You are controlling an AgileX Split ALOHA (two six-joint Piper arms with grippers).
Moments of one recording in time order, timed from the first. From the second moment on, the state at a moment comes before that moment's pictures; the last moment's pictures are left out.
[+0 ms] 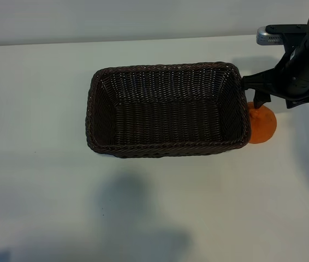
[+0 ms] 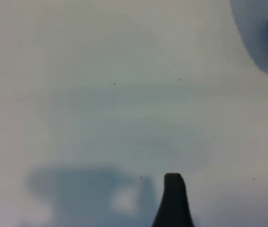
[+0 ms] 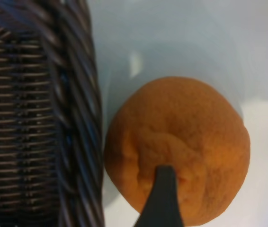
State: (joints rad) left arm 0.00 -0.01 -0.50 0.00 1.09 0.06; right arm 0.11 1.84 -1.21 0.06 0.73 0.22
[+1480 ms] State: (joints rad) left arm 0.00 -0.01 -0.50 0.00 1.09 0.07; right arm 0.11 1.89 -1.21 0.10 0.71 0.12
